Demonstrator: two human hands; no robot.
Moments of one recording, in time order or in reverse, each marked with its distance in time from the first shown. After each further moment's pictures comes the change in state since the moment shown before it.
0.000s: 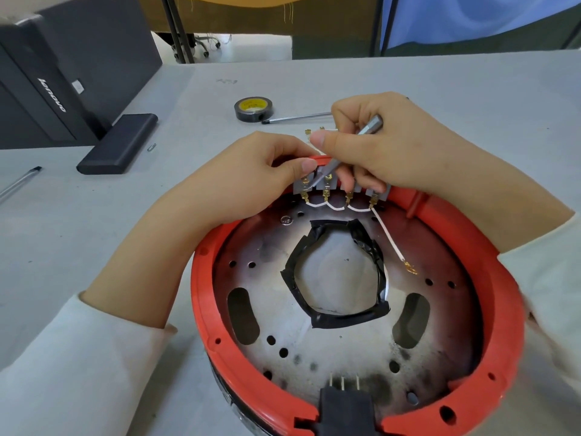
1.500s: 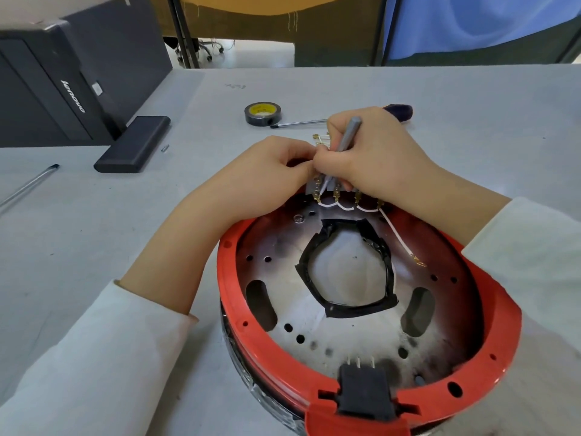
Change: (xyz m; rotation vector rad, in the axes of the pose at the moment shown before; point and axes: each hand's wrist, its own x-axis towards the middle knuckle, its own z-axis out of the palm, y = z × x) left_hand -0.003 -0.002 0.000 -0.083 0.009 0.002; right_hand 0.011 -0.006 0.027 -0.290 0.259 -0.022
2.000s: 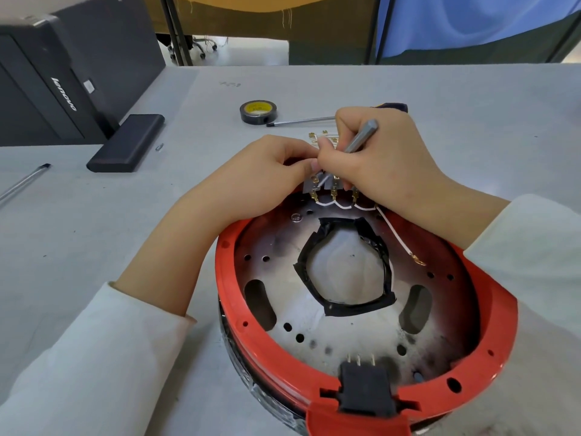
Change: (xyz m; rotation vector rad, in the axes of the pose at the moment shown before) left_hand 0.000 -0.001 -0.001 -0.029 -0.011 0.000; right_hand -0.014 0.003 -0.001 0.024 0.146 -0.142
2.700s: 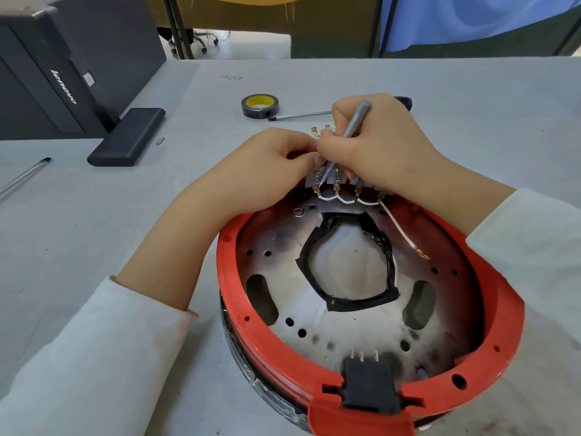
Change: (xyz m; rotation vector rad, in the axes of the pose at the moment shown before) left_hand -0.003 0.004 0.001 0.049 -0.005 -0.008; right_hand 0.013 0.002 0.001 0.033 -0.114 0.151
